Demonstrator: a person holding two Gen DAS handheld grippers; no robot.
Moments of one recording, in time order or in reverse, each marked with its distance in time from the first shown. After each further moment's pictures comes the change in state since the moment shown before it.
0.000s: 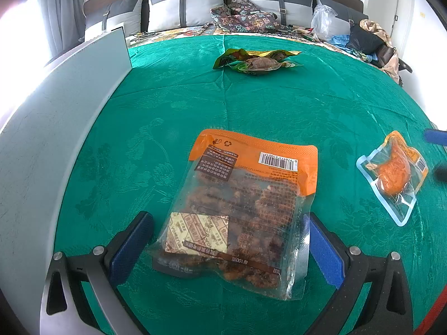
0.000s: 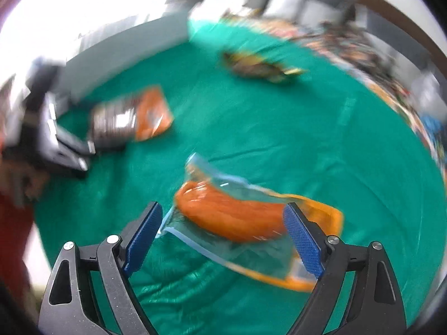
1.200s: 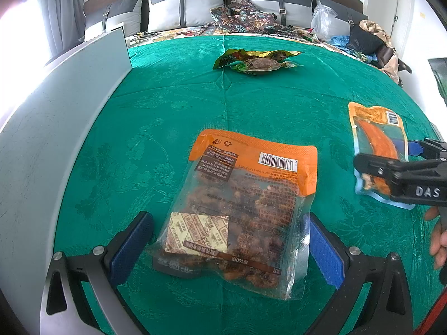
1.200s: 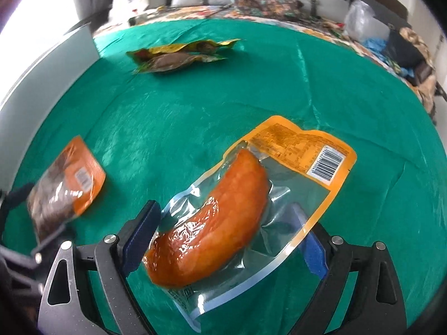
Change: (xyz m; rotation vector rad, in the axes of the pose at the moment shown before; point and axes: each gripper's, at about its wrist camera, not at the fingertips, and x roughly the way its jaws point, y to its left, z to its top) left arm -0.001 0.001 -0.001 -0.001 0.000 -0.001; right arm 0.075 0.007 0.025 0.346 0.094 -0.219
